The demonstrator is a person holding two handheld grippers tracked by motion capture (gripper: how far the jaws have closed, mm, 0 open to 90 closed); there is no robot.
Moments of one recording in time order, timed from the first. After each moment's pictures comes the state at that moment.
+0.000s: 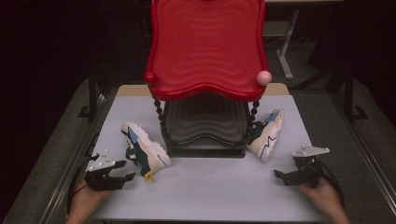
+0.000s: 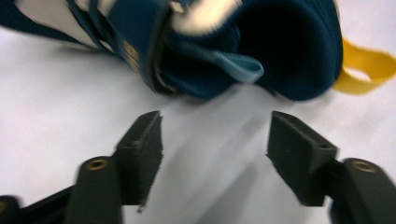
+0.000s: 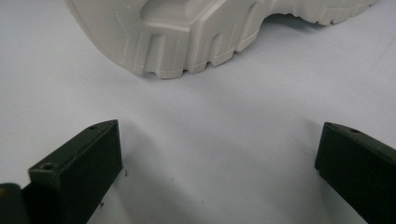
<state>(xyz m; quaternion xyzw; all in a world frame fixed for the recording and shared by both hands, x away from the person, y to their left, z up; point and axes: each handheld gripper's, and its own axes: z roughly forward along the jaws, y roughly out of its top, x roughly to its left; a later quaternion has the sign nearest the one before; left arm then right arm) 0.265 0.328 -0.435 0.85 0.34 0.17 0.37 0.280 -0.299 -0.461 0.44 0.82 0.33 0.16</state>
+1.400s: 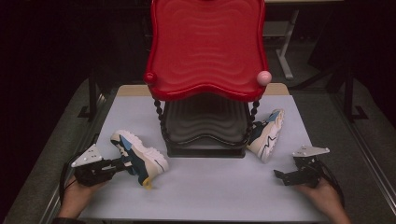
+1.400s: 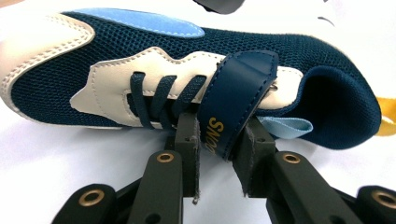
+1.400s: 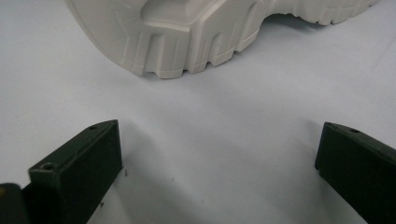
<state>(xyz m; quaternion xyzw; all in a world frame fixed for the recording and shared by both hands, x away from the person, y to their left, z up) 0.262 0.354 -0.415 0.83 0.33 0.15 0.43 0.280 -0.299 -0.461 0.44 0.82 0.33 0.16</state>
